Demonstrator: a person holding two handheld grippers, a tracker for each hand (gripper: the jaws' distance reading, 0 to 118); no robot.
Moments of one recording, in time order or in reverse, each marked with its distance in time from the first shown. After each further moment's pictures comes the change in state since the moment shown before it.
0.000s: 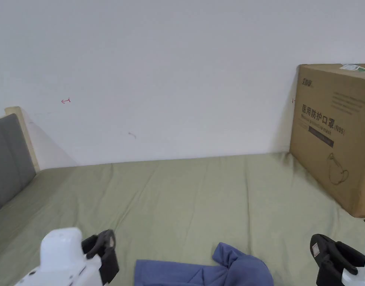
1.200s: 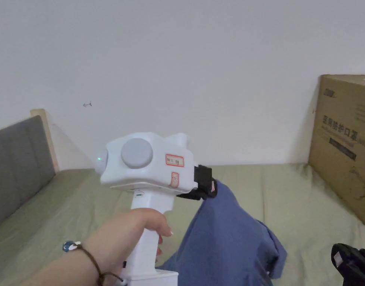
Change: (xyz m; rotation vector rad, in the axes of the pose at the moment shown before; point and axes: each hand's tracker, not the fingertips) left arm 0.109 0.121 -0.167 -0.621 -0.495 0.048; right arm 0.012 0.032 -0.006 -0.153 0.037 0.000
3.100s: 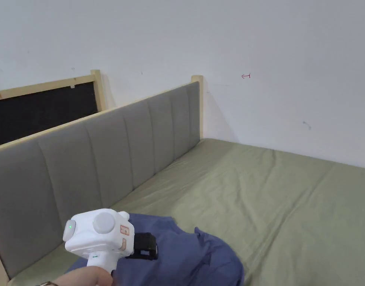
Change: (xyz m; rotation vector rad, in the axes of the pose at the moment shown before) left arm -0.460 -0.241 0.187 -0.055 0.665 0.695; right arm -0.186 -0.062 -0.151 -0.182 0.241 0.141
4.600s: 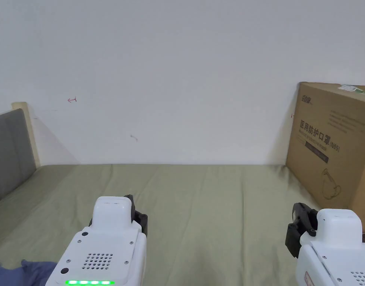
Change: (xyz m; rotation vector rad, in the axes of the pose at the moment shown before) left arm 0.387 -0.240 0.172 1.010 -0.241 -0.586; right arm 0.107 0.021 0.165 0.411 -0.442 0.043
